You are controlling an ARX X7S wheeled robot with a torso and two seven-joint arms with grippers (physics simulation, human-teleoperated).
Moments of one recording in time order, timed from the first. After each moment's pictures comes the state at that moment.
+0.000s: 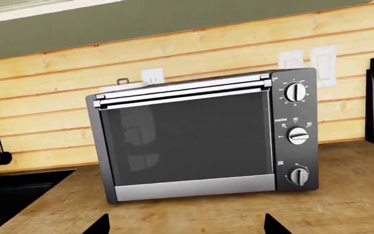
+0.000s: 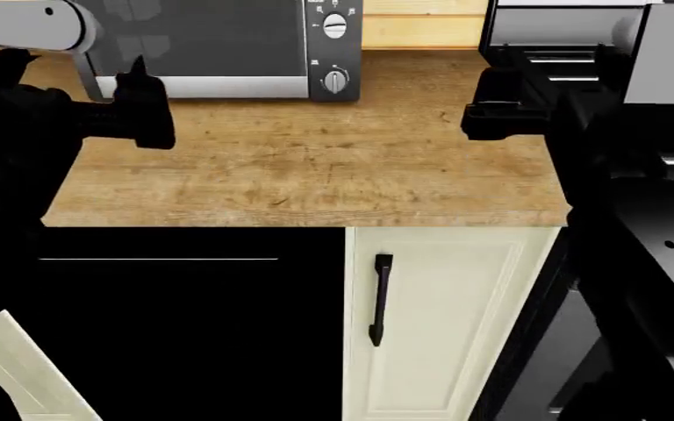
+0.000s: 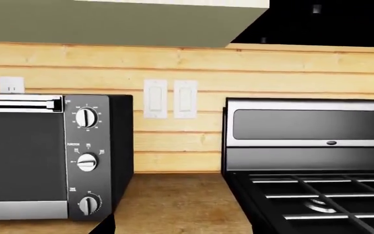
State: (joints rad) left arm -1.04 -0.44 -0.08 0.61 -0.91 -1.46 -0.57; right arm 0.93 0.20 0.04 -0.59 0.33 1.28 0.22
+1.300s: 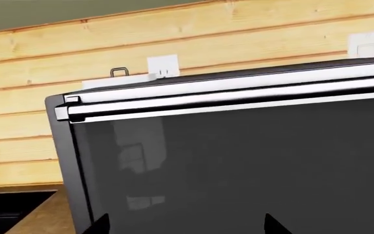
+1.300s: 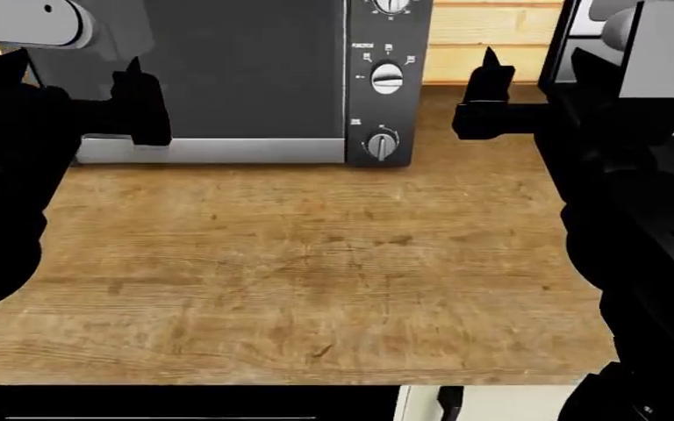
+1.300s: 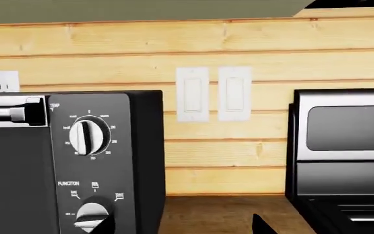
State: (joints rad) left arm -1.03 -0.48 -0.03 0.53 -0.93 -1.37 -0.60; right arm 0.95 0.20 0.07 -0.54 0.42 1.26 0.20
